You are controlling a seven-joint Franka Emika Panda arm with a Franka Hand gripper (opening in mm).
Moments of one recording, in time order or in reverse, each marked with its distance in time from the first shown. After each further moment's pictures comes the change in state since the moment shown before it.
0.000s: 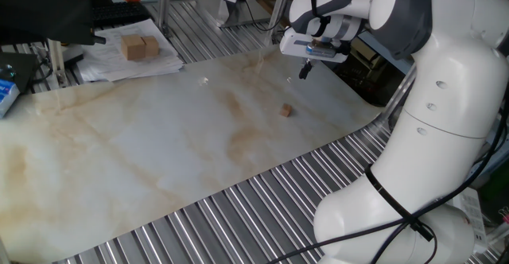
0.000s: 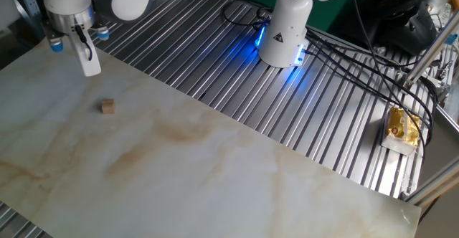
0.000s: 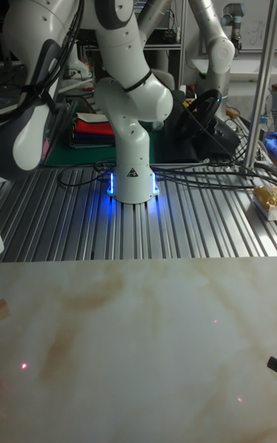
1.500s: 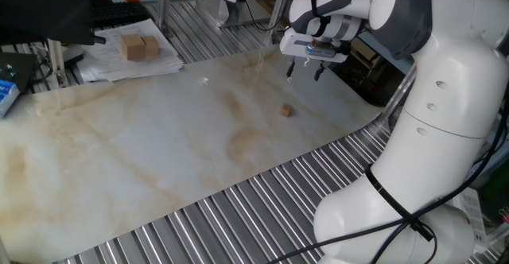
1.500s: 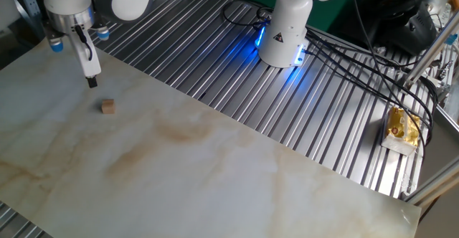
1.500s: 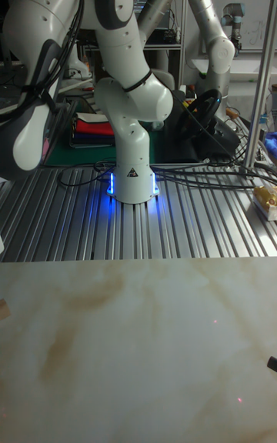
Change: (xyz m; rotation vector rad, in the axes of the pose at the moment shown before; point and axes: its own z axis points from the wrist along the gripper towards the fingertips) arm 0.000 0.000 0.000 0.001 0.000 -0.002
